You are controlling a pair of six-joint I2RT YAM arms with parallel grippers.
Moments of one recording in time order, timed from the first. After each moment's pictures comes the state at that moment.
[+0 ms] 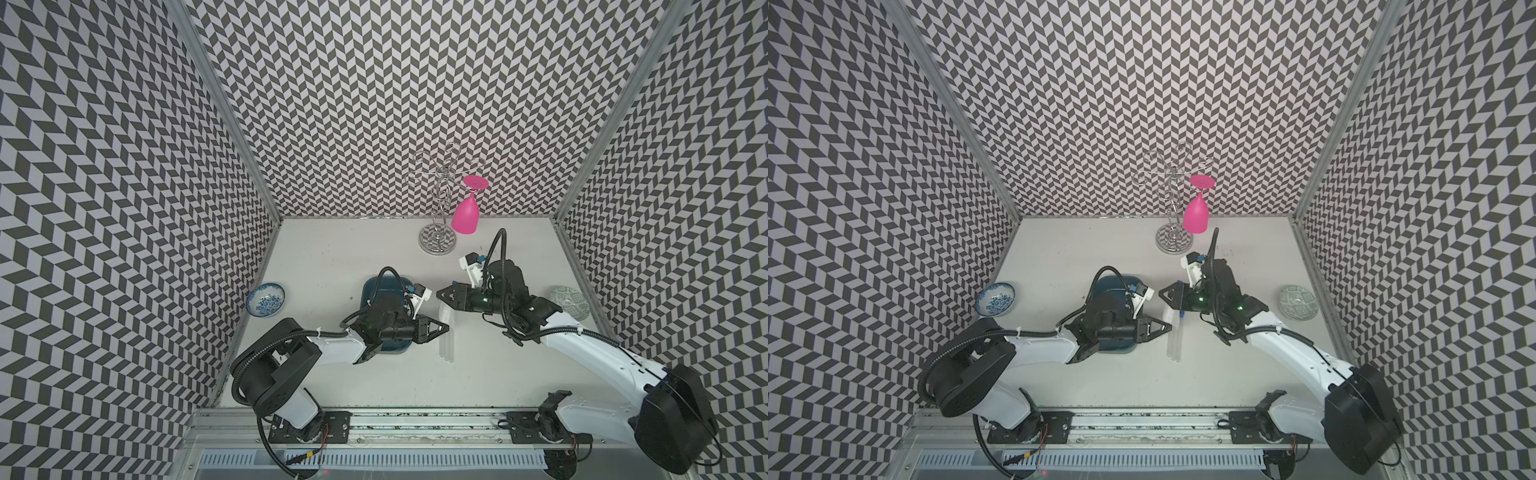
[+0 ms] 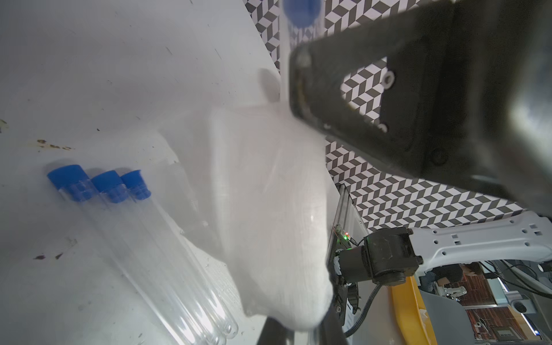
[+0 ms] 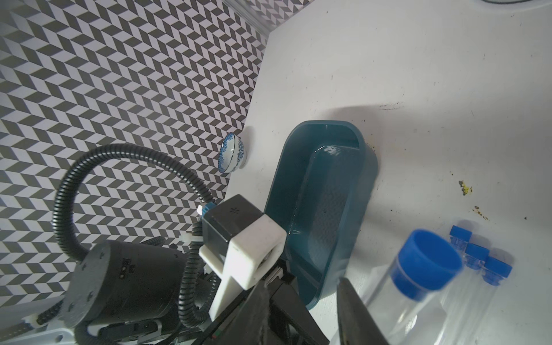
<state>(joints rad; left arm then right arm) -0.79 1.56 0.55 0.70 0.64 -0.79 0.56 1.22 0.81 -0.13 -0.47 0.69</state>
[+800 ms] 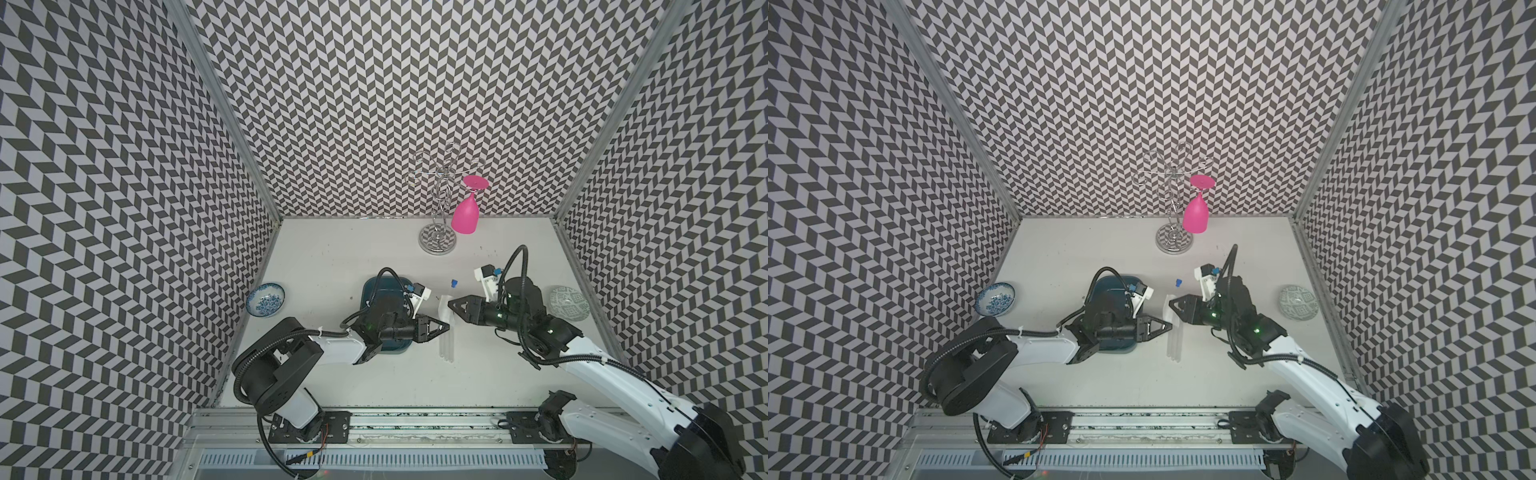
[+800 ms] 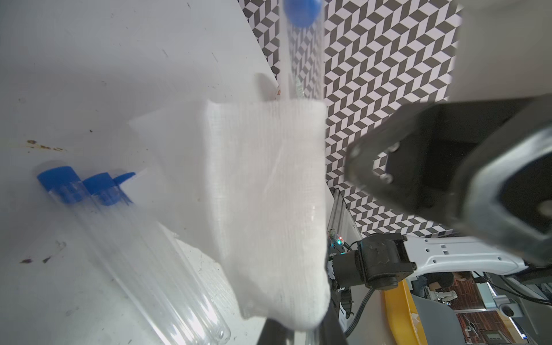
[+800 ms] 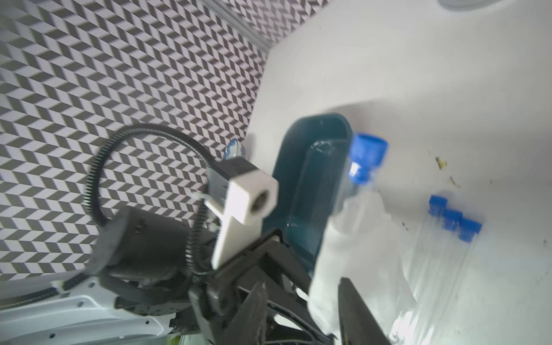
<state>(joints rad) -0.79 1.56 0.54 0.75 0.64 -0.83 0.56 1.01 0.60 -0.11 -0.44 0.76</state>
